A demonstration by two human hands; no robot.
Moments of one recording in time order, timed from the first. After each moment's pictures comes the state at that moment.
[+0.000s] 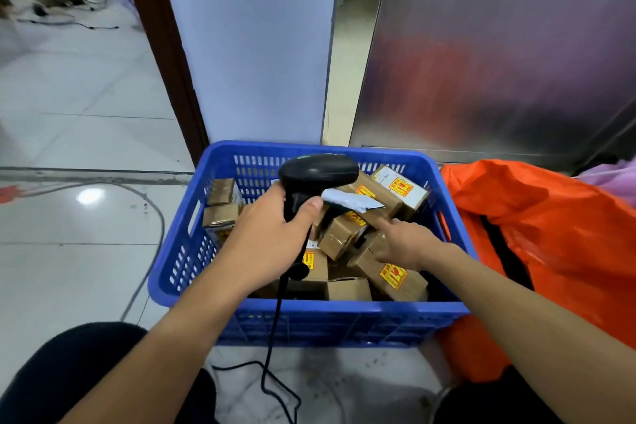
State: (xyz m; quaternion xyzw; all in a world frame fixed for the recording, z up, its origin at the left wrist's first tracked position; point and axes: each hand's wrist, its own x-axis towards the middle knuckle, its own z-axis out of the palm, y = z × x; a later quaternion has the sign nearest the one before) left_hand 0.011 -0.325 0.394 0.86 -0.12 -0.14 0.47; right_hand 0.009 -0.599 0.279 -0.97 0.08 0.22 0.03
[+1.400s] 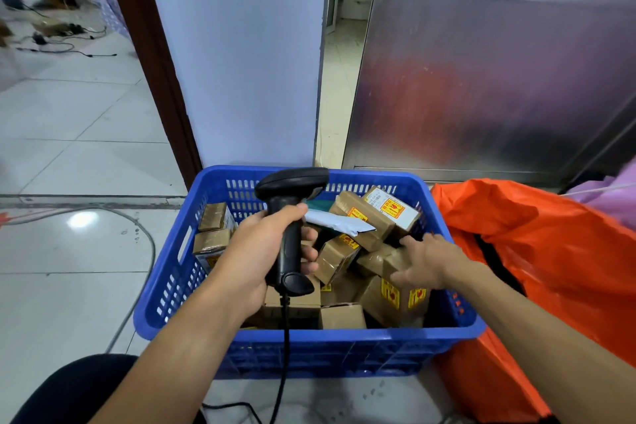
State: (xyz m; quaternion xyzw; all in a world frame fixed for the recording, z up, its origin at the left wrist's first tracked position) left_hand 0.020 -0.348 0.408 0.59 0.08 -0.28 0.75; right_hand -0.014 -0.628 0.324 -0.96 0.17 0.24 0.00
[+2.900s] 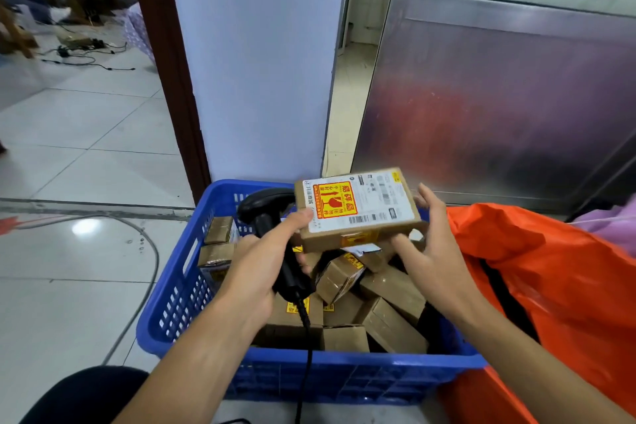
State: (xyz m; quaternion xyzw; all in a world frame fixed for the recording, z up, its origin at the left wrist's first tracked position) left_hand 0.024 -0.347 0.397 0.57 0.11 -0.22 0.79; right_hand -0.034 -0.568 0.374 -0.83 0.09 -0.18 0.51
